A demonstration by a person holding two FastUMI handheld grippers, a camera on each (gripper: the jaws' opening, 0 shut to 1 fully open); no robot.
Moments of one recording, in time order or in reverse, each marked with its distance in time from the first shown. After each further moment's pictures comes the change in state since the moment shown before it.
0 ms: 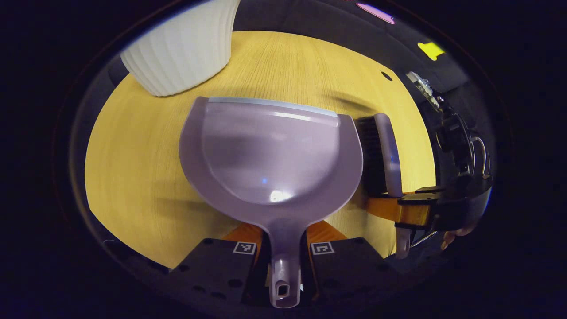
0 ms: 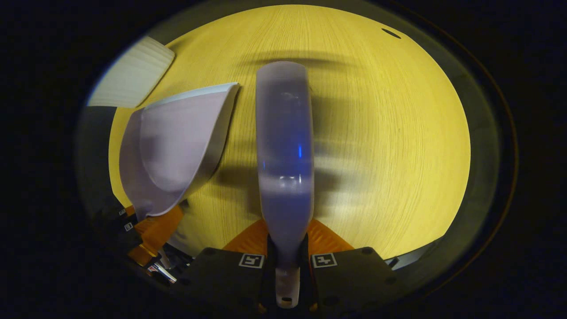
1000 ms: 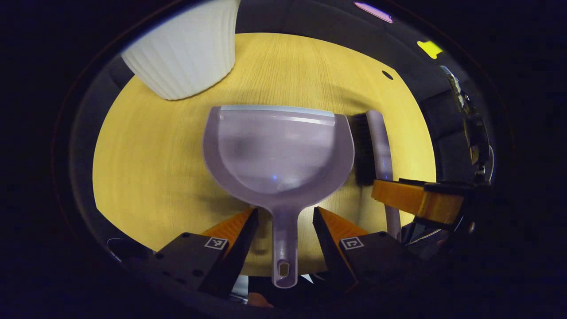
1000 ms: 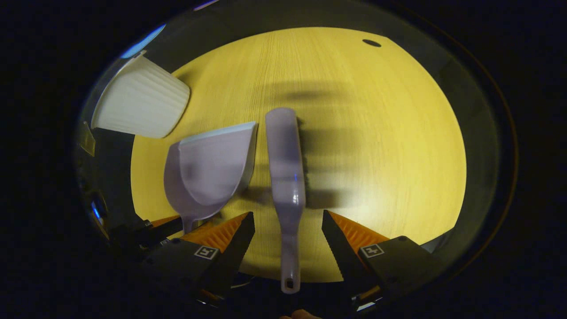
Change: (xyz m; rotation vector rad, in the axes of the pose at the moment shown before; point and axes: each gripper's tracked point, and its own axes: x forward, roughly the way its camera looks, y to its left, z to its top) left arm -0.047 0.005 -0.013 0.012 -0.036 0.079; right arm -0.057 0.004 0.011 0.078 -0.243 0.080
